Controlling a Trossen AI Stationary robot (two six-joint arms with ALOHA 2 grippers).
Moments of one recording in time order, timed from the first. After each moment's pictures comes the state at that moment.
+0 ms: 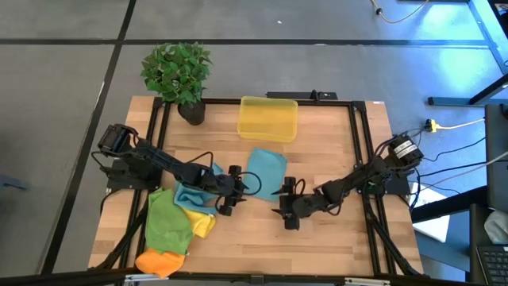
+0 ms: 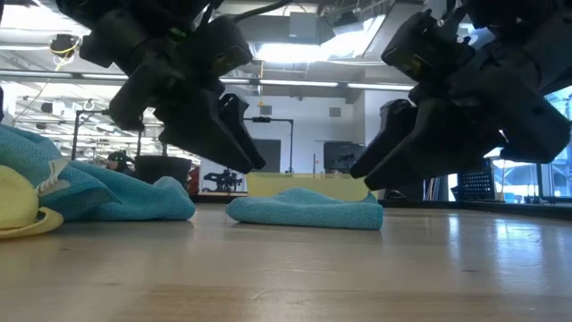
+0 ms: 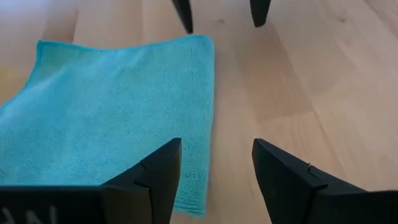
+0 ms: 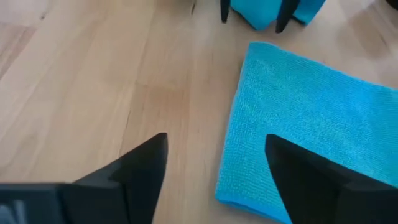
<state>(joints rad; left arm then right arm) -0.24 1.65 0.76 0.16 -0.18 0.07 0.45 1.74 0.70 0.33 0.46 0.12</state>
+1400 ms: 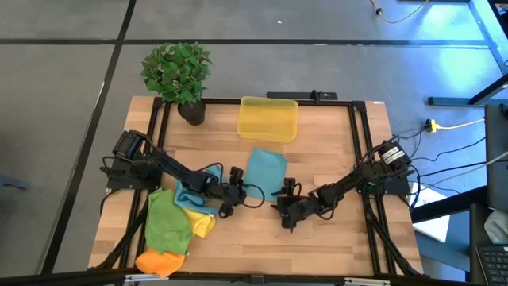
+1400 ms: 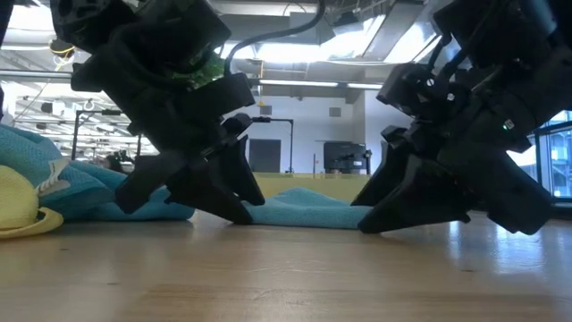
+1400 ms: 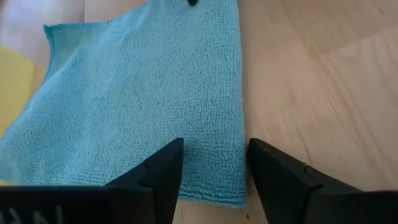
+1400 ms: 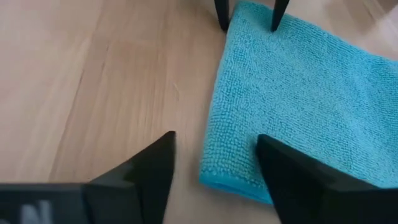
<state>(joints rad) -0.28 1.84 0.76 0.17 -0.40 0.25 0.44 1.88 0.70 0.33 0.55 0.13</state>
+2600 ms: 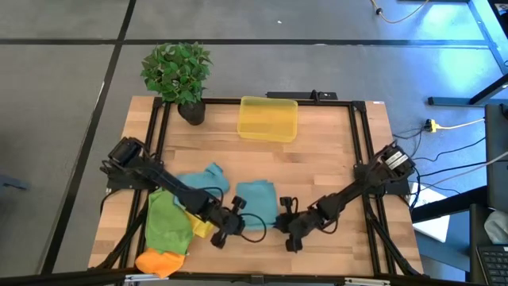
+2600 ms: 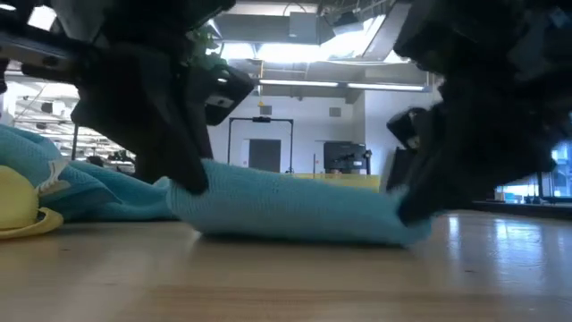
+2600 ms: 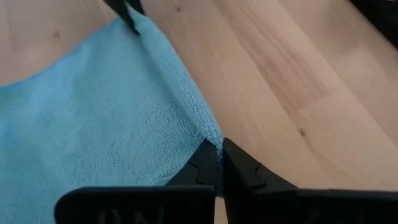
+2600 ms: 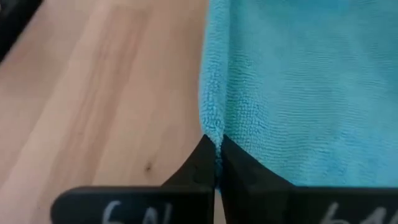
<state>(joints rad) -0.50 1.82 1.03 -0.12 -0.13 0.03 0.58 1.86 0.88 0.18 0.31 0.31</state>
